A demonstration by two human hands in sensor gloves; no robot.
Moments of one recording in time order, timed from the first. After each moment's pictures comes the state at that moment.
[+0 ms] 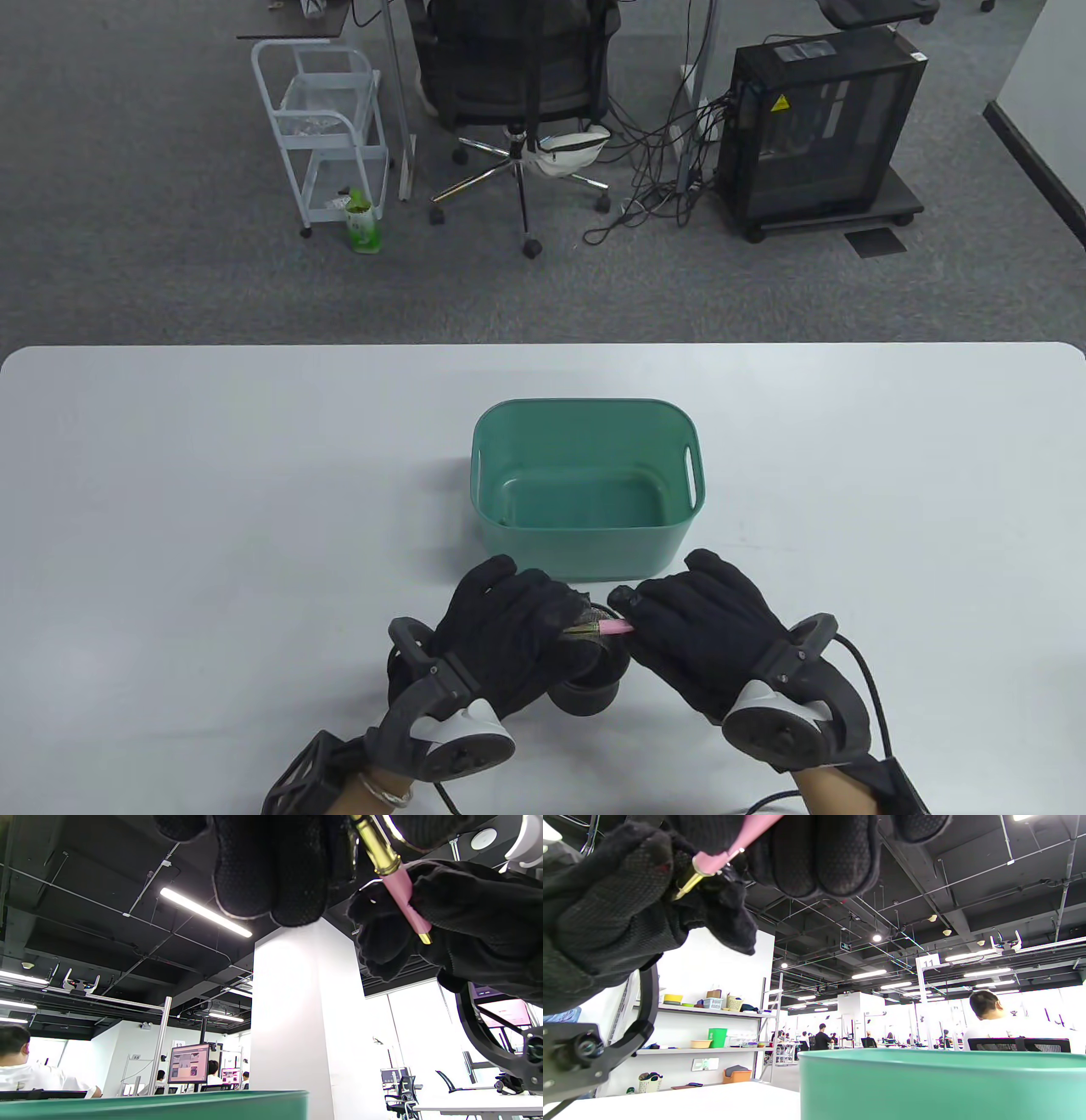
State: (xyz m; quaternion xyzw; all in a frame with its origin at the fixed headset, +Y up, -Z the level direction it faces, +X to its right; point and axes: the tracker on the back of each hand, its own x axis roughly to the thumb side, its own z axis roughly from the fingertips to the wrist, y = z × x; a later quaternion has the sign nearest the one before) left_hand -0.102 -0.622 -0.215 0.33 -0.39 0.11 0.85; right_hand 0.141 -0.610 -0.216 0.33 -0.30 0.88 0.16
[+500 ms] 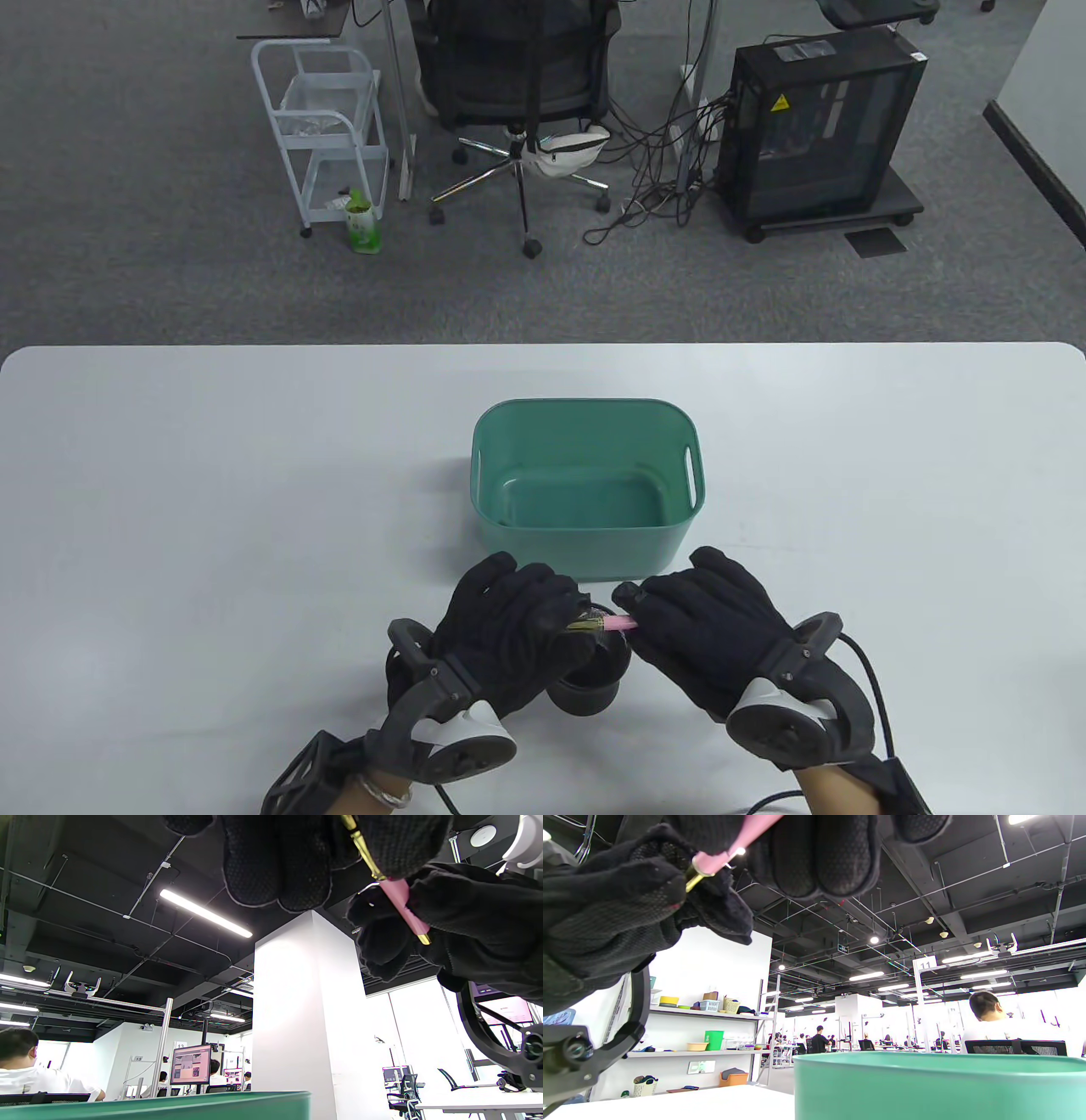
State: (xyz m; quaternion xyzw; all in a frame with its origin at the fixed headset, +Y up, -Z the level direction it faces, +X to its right) left_hand -0.102 -0.622 -0.214 0.33 -0.39 0.11 0.85; right_hand 0.144 -0.609 -0.217 0.33 -0.30 0.88 0.16
